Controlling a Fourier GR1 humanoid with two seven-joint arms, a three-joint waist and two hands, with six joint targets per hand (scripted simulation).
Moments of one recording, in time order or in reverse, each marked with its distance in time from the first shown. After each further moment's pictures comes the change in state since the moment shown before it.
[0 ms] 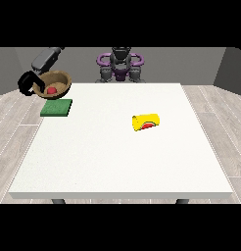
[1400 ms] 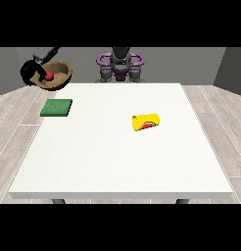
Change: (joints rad) left arm -0.013 -0.098 -0.009 -0.060 -0.045 0.027 0.109; right arm 0.139 -0.006 0.121 -0.238 0.031 0.057 0.086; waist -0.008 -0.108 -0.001
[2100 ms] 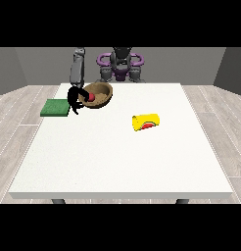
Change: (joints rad) left arm -0.135 -0.049 -0.058 -0.123 0.035 0.035 0.131; right arm 0.060 0.442 0.012 0.029 -0.054 -0.140 -0.387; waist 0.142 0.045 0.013
